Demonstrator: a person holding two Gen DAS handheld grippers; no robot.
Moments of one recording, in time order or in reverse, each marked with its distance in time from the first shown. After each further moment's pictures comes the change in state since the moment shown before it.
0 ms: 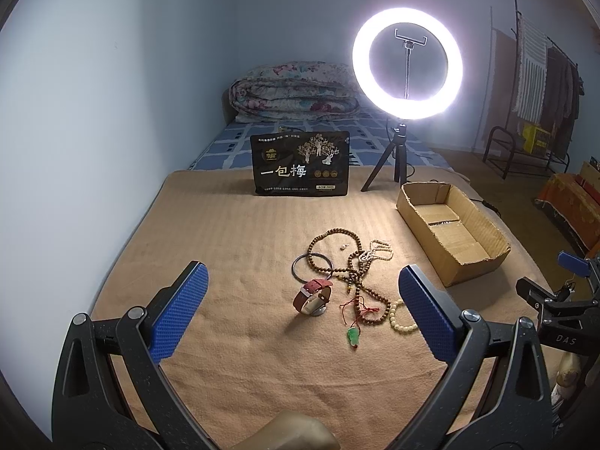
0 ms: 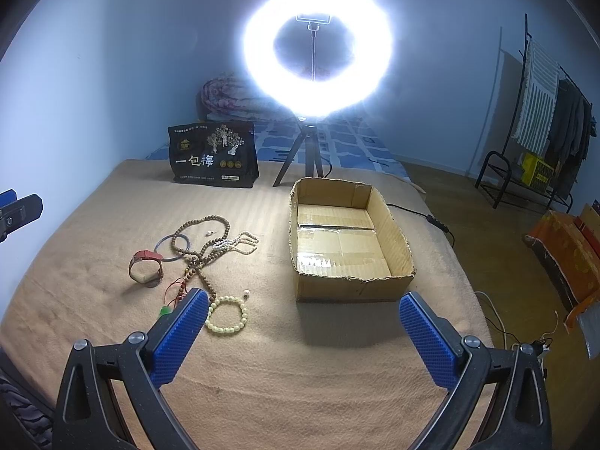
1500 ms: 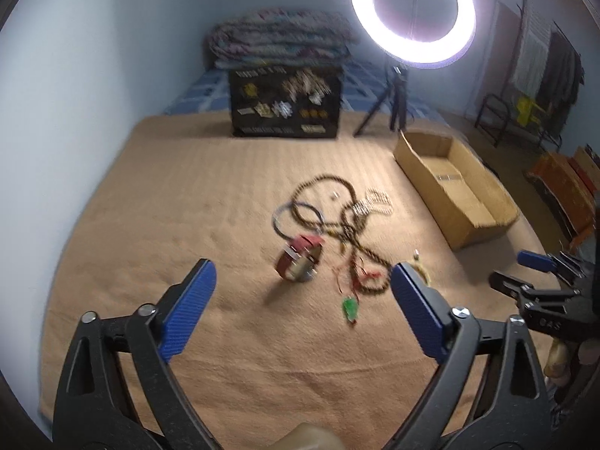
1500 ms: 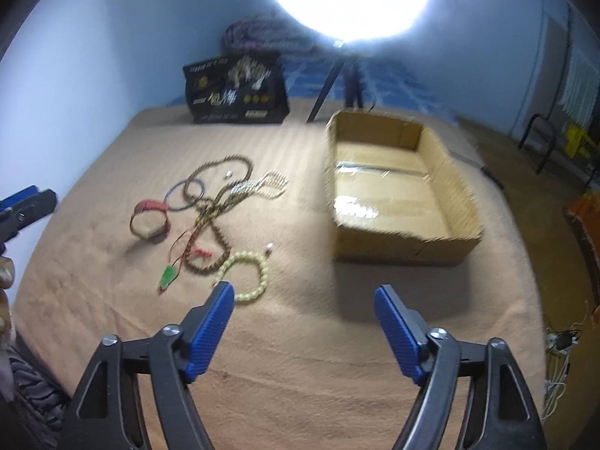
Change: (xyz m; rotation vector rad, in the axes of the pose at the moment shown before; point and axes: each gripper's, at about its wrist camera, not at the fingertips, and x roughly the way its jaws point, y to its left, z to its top) left arm 0.084 -0.002 -0.034 -0.007 0.229 -0.096; right arm 0.086 0.010 -0.015 -0.028 0.269 0.183
